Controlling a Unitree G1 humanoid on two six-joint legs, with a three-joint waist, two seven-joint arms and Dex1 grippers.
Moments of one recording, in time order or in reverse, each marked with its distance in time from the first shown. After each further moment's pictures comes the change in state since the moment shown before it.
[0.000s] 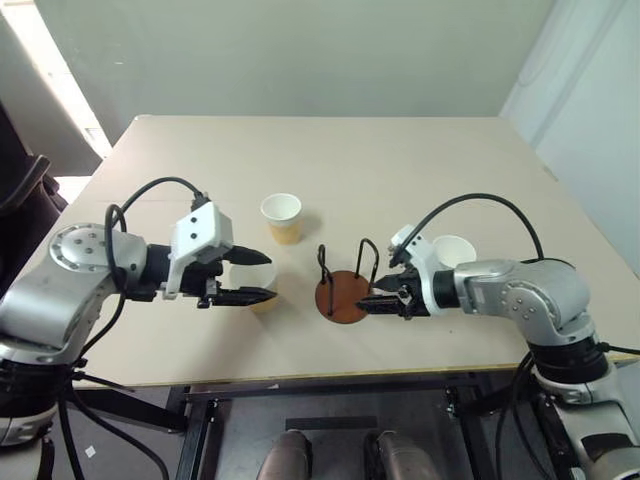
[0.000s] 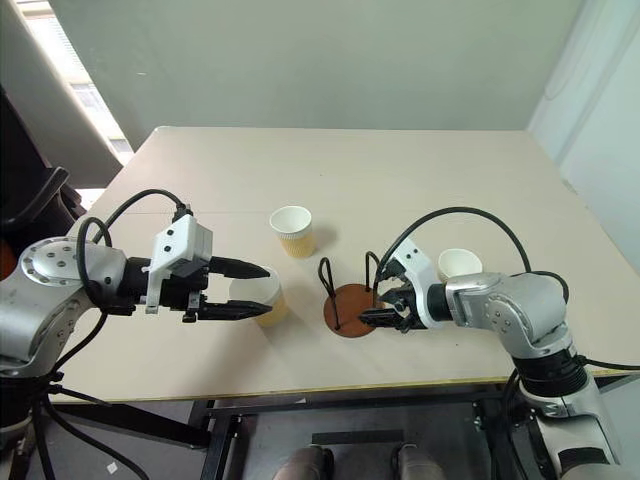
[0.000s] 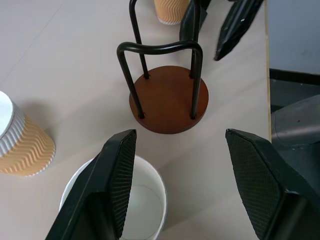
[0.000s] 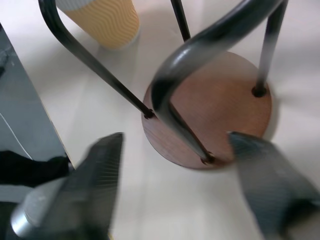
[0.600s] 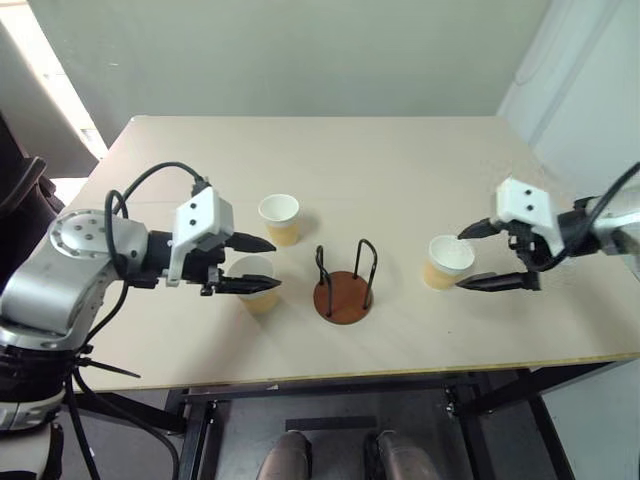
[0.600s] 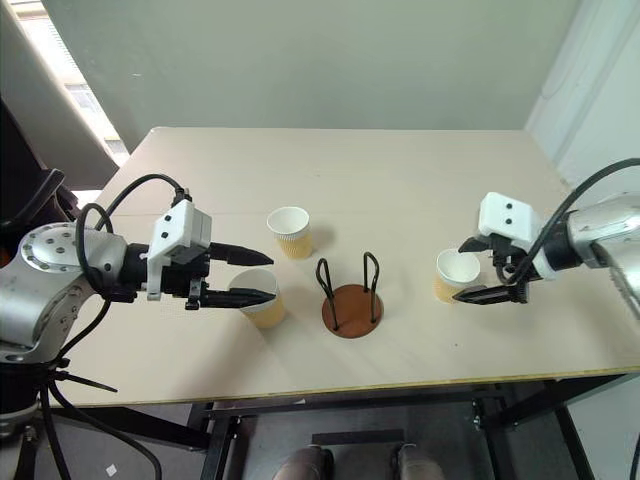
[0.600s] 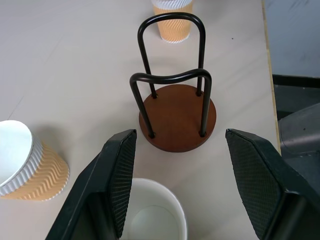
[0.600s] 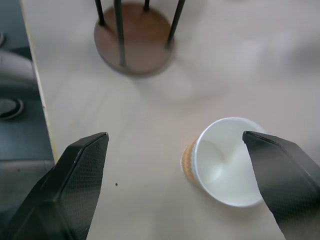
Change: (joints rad) left arm -0.068 -0.016 -0.009 0.041 -0.005 -0.030 -0.024; right arm -0.090 -0.533 0.103 0.222 -0.367 -0.744 0.680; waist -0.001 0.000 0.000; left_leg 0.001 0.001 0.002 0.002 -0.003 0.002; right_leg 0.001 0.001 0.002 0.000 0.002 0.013
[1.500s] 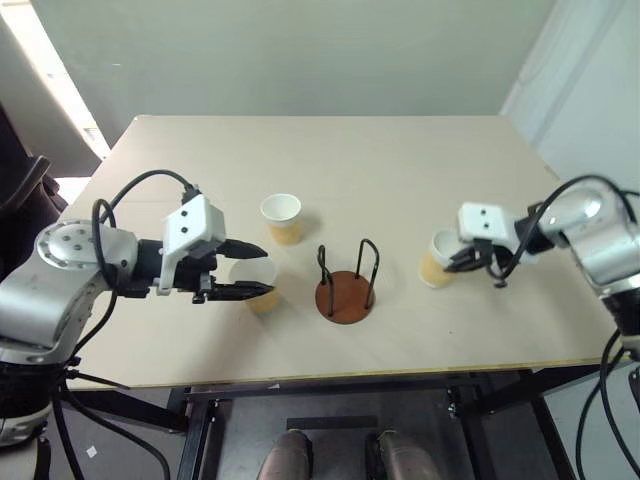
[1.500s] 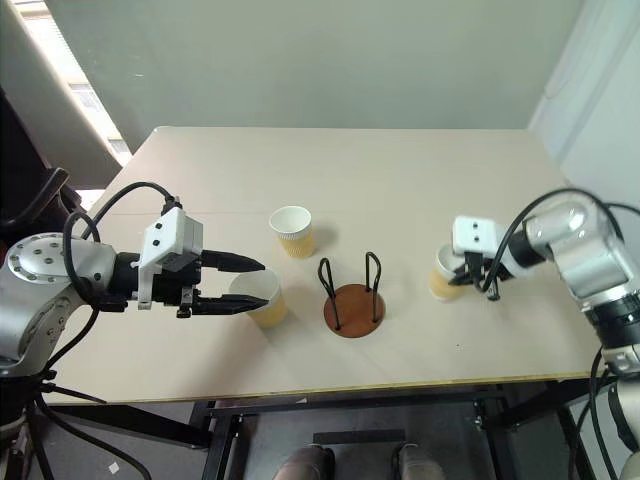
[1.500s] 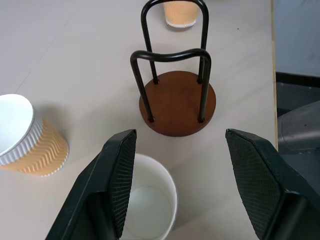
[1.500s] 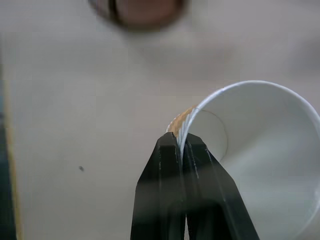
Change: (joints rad) left arm 0.078 0.031 0.061 -0.037 -0.016 0.022 0.029; right arm -0.226 0.168 0.023 0.232 -0.195 -0.206 0.205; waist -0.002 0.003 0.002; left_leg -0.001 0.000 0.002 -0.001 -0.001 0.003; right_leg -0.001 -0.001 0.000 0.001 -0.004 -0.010
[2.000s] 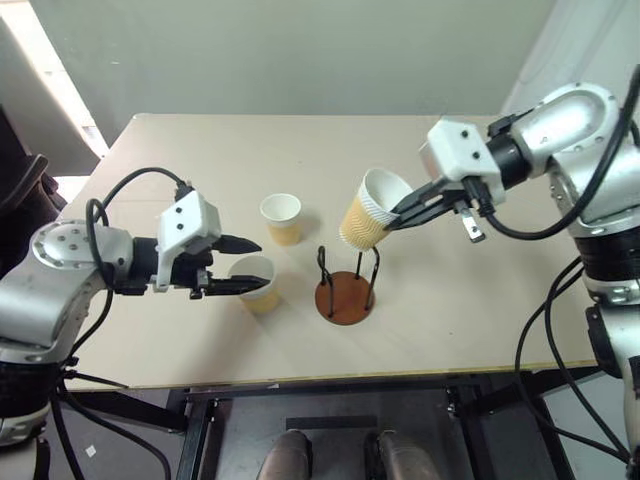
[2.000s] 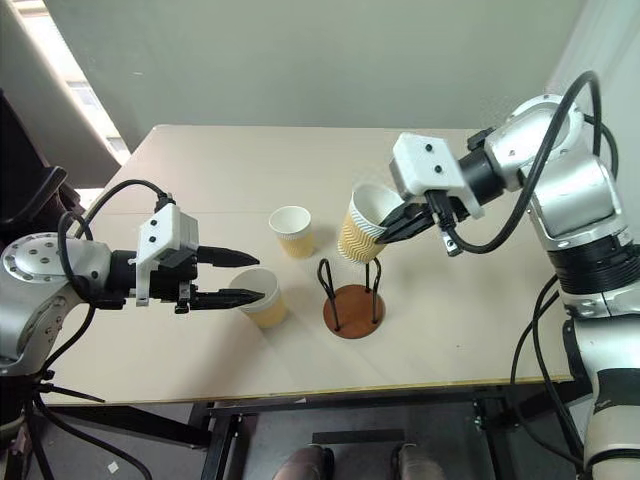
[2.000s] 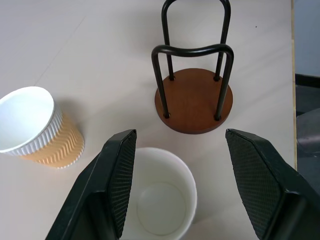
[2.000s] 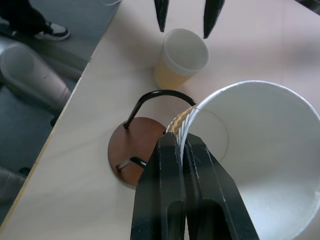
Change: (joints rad) left arm 0.023 -0.003 0.017 0.005 0.011 -0.010 0.027; right arm -0.214 0.192 0.031 -0.052 0.123 -0.063 0.132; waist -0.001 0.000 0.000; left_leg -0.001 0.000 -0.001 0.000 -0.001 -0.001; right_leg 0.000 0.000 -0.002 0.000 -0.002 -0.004
